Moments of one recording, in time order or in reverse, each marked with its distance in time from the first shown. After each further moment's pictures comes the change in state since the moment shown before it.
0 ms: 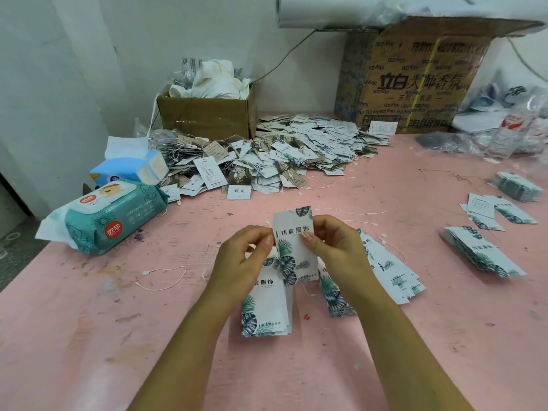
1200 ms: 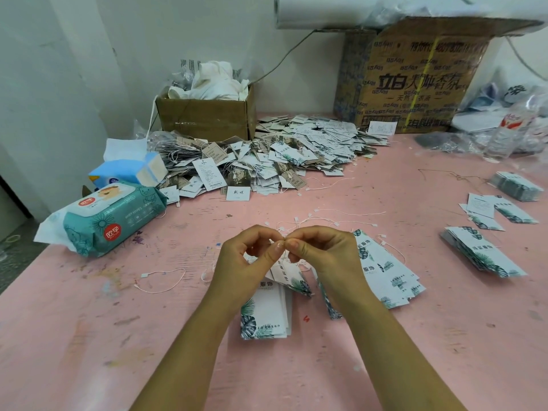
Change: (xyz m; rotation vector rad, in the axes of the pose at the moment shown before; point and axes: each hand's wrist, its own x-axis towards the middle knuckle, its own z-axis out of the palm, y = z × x) left_hand -0.003 0.004 0.002 -0.121 0.015 0.088; right_hand -0.010 -0.008 0.015 0.156 -0.012 -0.053
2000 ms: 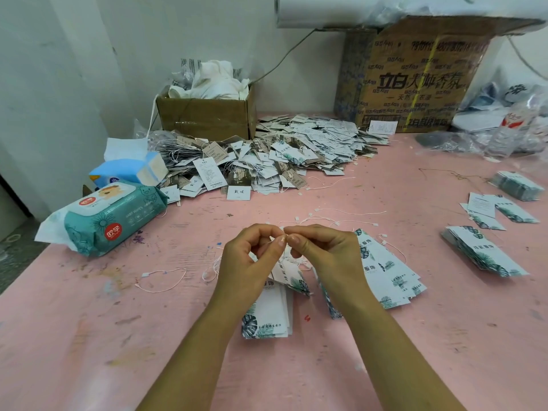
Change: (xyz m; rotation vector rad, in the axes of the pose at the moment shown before) left_hand -0.001 0.001 0.010 -0.023 0.087 -0.037; right_hand -0.003 -0.002 0.002 -0.065 0.025 -0.015
